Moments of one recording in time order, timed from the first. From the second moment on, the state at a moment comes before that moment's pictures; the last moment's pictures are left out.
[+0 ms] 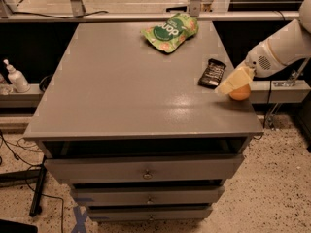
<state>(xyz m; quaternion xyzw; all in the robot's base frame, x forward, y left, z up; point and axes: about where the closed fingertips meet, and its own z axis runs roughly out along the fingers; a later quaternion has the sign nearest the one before) 0.616 -0.226 0.843 -0.40 0.86 0.16 0.26</state>
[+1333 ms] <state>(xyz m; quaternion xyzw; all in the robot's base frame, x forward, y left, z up) 0.619 -0.230 0.850 -0.39 0.87 0.16 0.27</state>
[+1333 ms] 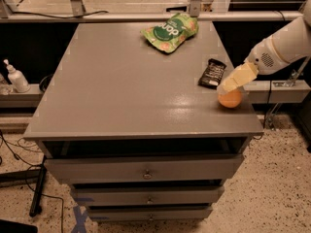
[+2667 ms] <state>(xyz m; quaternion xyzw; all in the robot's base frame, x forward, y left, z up) 0.643 -0.260 1.004 -0.38 0.83 0.16 0.39</state>
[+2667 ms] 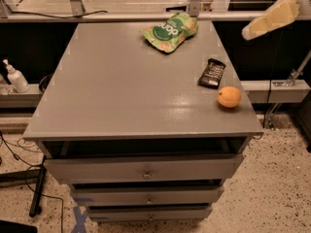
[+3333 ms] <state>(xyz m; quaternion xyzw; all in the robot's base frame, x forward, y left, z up) 0.628 -0.287 1.097 -0.38 0.79 0.13 0.47</state>
